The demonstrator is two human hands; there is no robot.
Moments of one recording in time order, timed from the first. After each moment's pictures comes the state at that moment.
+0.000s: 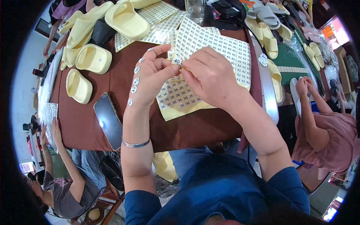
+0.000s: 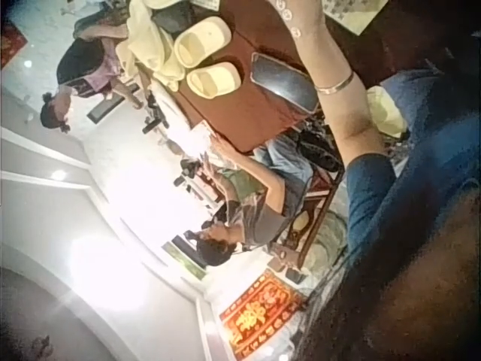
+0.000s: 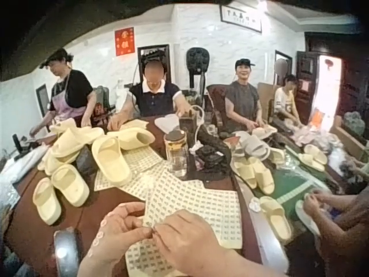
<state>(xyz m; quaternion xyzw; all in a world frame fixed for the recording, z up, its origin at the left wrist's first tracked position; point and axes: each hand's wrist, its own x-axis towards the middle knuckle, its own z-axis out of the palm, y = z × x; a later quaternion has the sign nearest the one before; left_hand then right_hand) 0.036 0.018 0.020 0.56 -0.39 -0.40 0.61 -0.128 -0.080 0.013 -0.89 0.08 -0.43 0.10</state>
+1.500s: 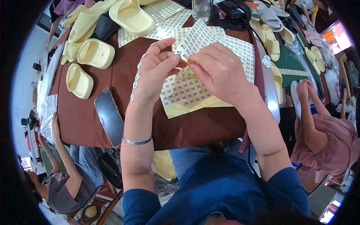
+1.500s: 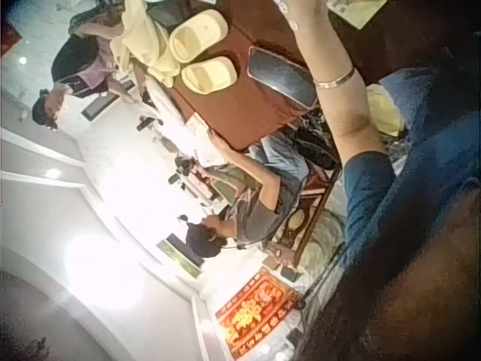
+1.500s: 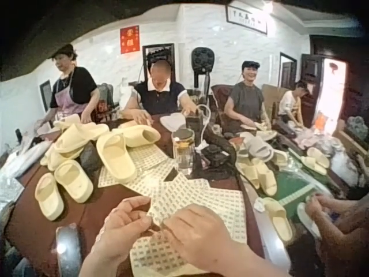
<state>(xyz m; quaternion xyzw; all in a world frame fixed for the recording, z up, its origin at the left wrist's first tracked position) 0.037 0.020 0.023 0.52 -0.36 -0.44 0.64 -0.131 -0.088 0.022 -0.90 0.06 -0.43 0.10</state>
